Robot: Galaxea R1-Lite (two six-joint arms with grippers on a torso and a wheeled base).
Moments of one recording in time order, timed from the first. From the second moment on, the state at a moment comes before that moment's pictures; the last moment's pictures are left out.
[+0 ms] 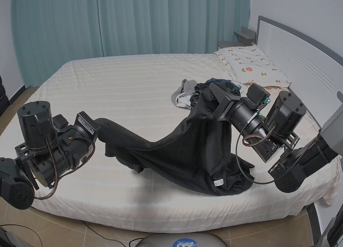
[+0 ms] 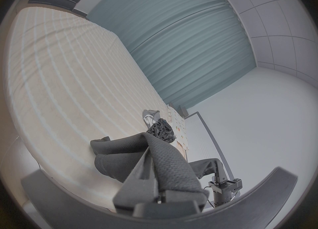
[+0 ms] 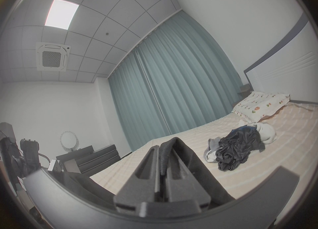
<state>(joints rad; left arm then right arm) -0.46 1.52 -0.54 -0.81 0.14 -1.04 0.63 1.96 -0.80 -1.44 -0.15 0.33</state>
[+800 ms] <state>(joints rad) -0.46 1.51 -0.53 -0.81 0.14 -1.04 0.62 1.94 -0.73 -1.49 -0.15 0.35</state>
